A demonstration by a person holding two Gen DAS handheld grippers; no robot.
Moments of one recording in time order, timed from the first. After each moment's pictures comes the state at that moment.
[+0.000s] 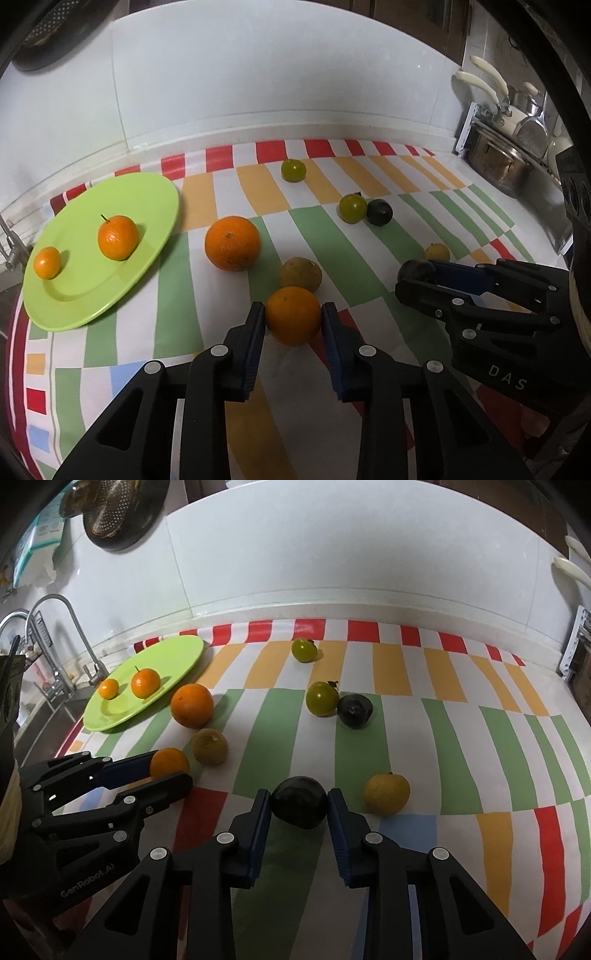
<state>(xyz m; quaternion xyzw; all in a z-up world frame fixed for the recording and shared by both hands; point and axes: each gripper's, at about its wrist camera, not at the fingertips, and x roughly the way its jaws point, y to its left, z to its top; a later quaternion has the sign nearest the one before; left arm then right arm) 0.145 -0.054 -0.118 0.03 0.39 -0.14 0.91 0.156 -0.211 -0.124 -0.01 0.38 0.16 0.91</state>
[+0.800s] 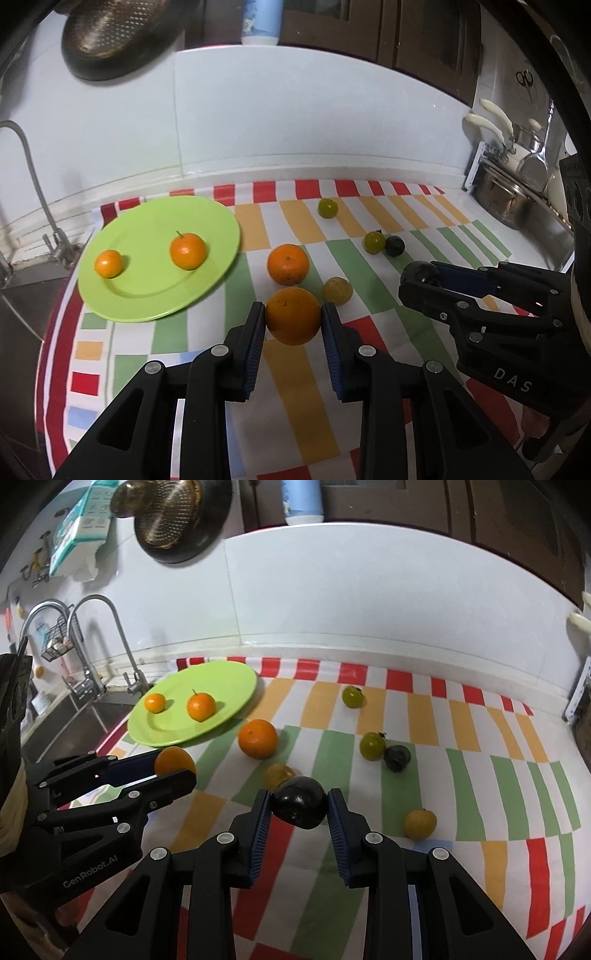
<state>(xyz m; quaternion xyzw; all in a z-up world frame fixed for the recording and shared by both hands) 0.107 -0.013 -0.078 0.01 0.34 -0.10 0.93 0.127 -0.169 -0.079 -0.05 0.33 0.19 0.92</state>
